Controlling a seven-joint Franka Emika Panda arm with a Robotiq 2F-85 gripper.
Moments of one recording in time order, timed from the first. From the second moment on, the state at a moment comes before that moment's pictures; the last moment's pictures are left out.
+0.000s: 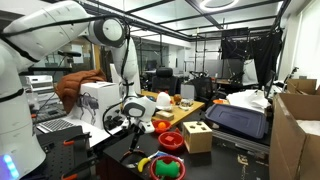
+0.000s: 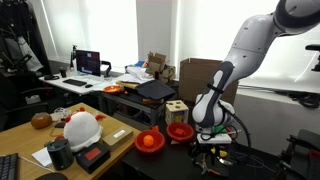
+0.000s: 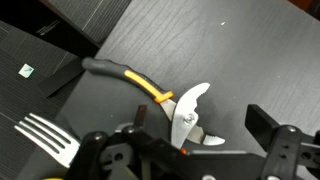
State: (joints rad) arm 0.06 0.94 0.12 -2.04 0.44 2.73 0.36
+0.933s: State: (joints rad) arm 0.07 1.02 0.12 -1.98 0.36 2.77 0.34
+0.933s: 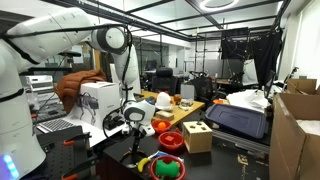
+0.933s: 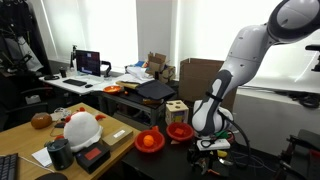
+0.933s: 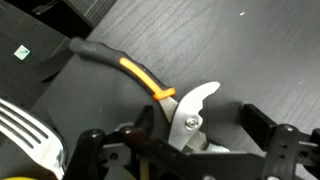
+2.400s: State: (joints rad) arm 0.03 1.03 0.17 -1.99 0.28 2.84 0.09
